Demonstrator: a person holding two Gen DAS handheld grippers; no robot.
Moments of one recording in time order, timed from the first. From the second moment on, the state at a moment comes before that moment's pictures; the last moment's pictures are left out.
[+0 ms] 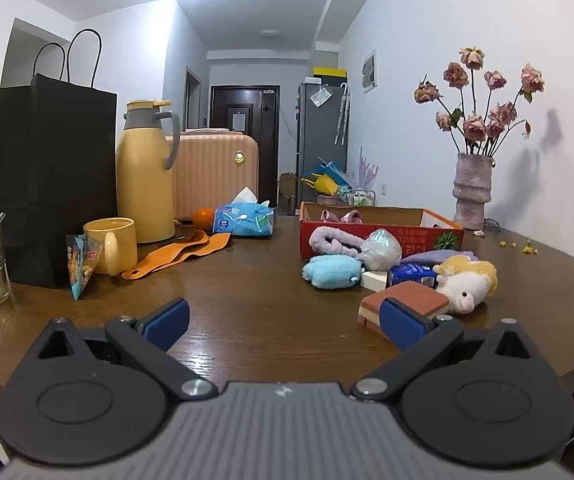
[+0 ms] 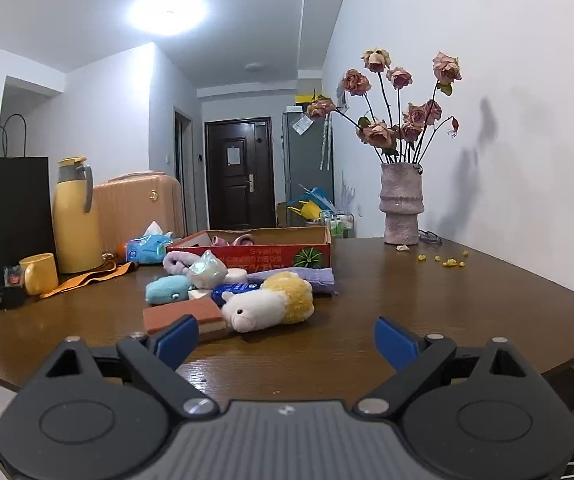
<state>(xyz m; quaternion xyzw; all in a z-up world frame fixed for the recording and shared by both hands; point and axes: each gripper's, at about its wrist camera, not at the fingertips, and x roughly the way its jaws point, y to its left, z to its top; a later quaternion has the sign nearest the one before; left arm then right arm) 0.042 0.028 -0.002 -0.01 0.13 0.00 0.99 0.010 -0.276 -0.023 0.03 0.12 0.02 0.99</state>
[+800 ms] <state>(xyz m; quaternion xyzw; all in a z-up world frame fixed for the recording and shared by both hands) 0.204 -0.023 -0.035 -0.08 0.29 -0.13 0.94 0.225 -0.236 -0.045 0.11 0.26 0.18 0.94</state>
